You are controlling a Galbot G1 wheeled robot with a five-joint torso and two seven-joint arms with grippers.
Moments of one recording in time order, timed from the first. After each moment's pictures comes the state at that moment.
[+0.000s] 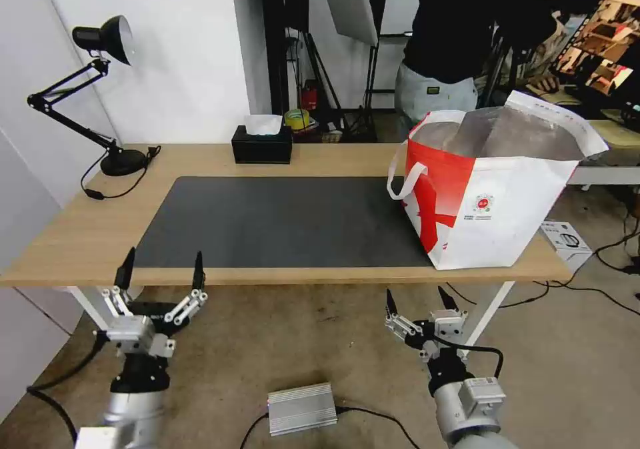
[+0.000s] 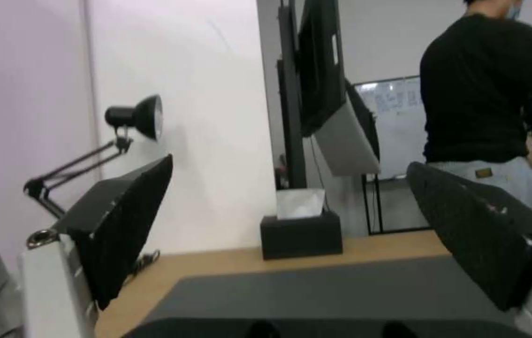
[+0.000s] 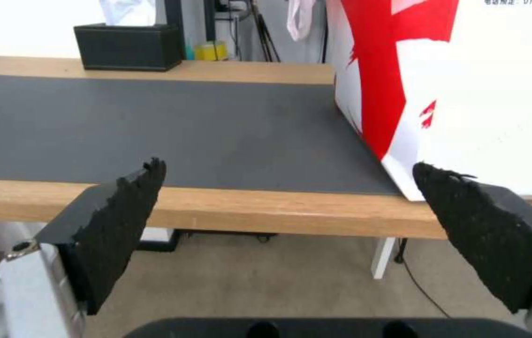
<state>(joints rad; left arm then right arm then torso) 1.81 -1.24 -0.52 -2.23 0.00 -0.51 -0.30 -1.45 0.76 -0.09 2.30 0.39 0.02 0.83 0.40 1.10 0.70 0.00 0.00</state>
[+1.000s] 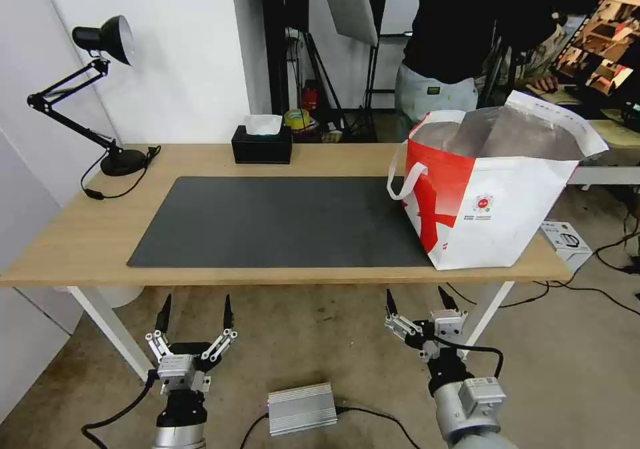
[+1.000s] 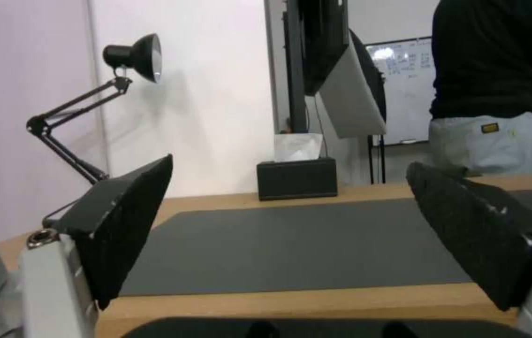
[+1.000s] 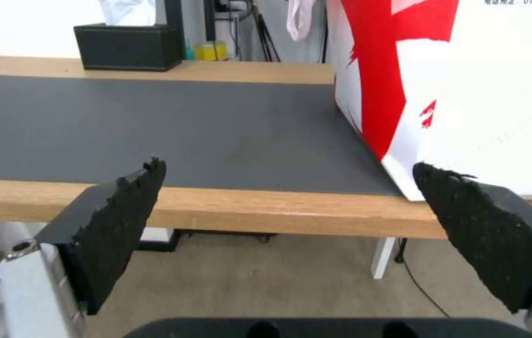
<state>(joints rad) 1.81 -1.33 -0.42 -2.09 0.11 -0.57 -0.35 -1.45 0.76 -0.09 2.30 0.39 0.02 0.83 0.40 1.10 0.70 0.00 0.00</state>
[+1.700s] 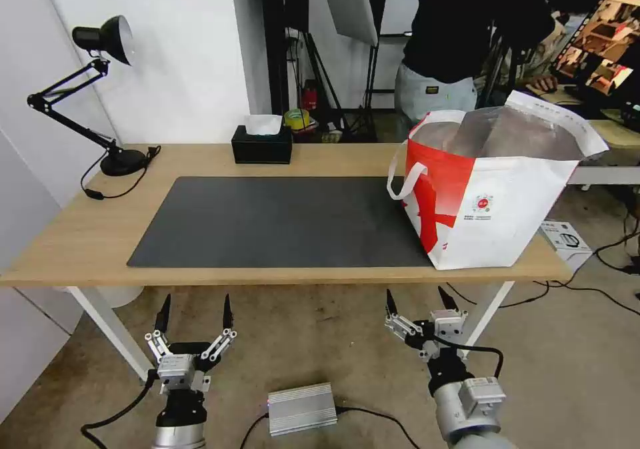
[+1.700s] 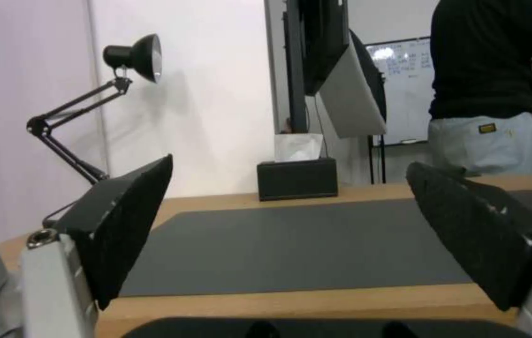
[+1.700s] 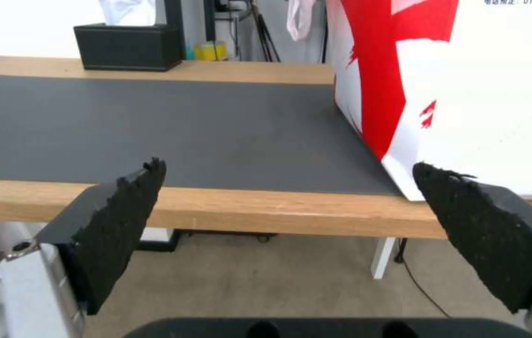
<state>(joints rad) 1.81 -1.33 -0.42 -2.09 0.11 -0.57 -0.35 -1.45 0.76 -0.09 2.30 0.39 0.02 0.83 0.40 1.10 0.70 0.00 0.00</state>
